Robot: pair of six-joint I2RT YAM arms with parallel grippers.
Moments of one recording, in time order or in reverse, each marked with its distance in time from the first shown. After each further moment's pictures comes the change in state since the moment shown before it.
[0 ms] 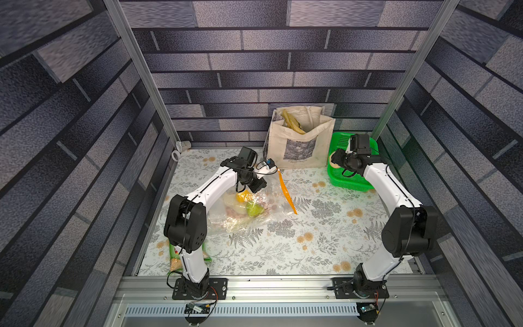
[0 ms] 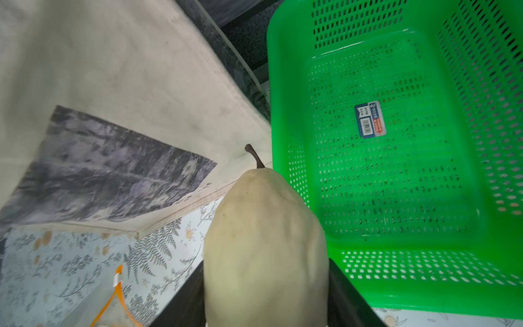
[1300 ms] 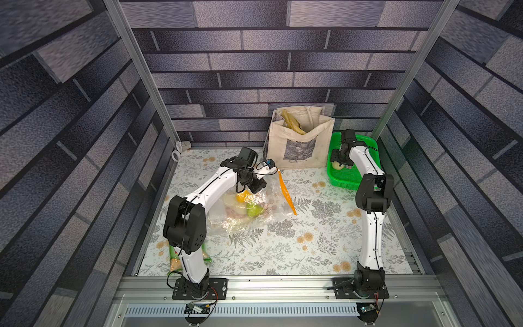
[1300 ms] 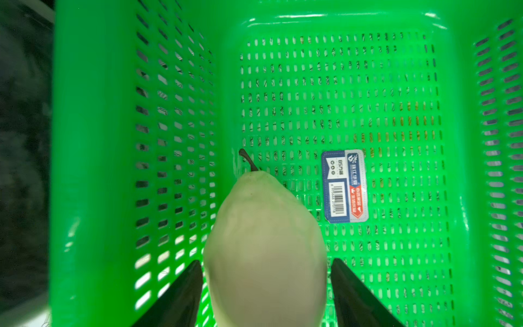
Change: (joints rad) left arm -0.008 -0.006 0.000 -0.013 -0.016 0.004; right arm -0.108 0.706 0.732 -0.313 0.063 -0.204
